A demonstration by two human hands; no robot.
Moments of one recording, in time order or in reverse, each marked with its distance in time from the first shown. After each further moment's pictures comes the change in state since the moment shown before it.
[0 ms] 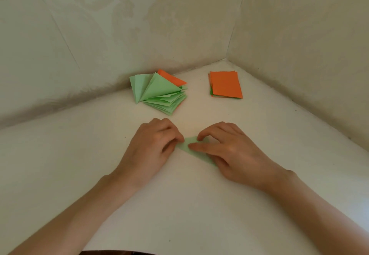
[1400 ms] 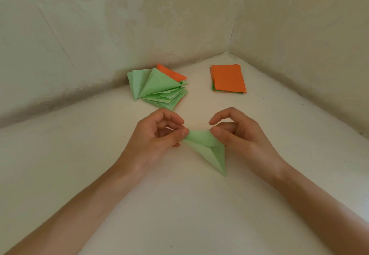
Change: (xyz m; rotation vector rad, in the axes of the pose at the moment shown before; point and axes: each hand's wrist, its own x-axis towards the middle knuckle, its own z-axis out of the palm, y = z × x) left_hand 0.015 0.027 -0.013 -0.983 0.078 -0.587; right_hand 0.006 -0.014 -0.018 1.180 0.172 0.614
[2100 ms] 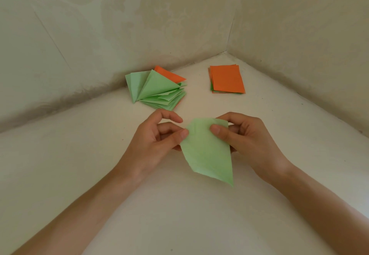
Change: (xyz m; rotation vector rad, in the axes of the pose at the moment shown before) left_hand -0.002 0.000 0.002 -0.085 -0.088 0.017; right_hand 0.002 -0.008 0.002 0.103 0.087 0.097
